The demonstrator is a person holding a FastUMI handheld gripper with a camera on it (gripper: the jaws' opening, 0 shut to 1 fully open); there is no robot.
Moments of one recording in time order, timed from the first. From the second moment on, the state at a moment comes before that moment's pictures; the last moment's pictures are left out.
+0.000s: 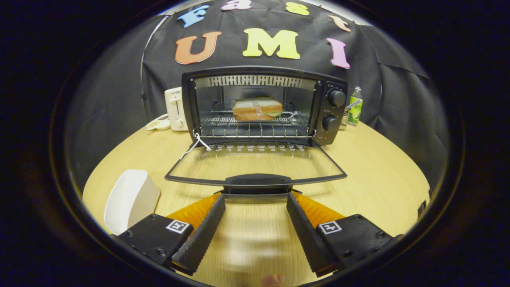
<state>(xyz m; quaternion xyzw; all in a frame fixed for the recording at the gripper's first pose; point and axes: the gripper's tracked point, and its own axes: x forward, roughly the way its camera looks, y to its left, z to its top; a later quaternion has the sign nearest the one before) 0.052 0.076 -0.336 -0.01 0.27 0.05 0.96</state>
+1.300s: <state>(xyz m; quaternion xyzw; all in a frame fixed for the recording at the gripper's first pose) 0.059 0.078 -0.310 0.02 0.18 0.05 0.98</state>
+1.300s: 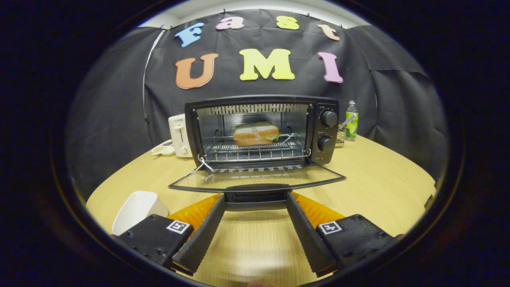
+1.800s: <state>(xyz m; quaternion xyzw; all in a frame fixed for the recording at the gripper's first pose) 0.065 0.079 -0.279 0.03 0.08 0.05 0.99</state>
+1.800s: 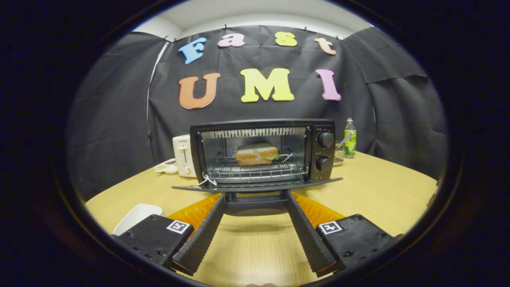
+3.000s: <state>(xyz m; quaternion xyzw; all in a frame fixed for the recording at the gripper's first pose) 0.087 0.092 -0.151 0.01 0.00 0.07 1.00</state>
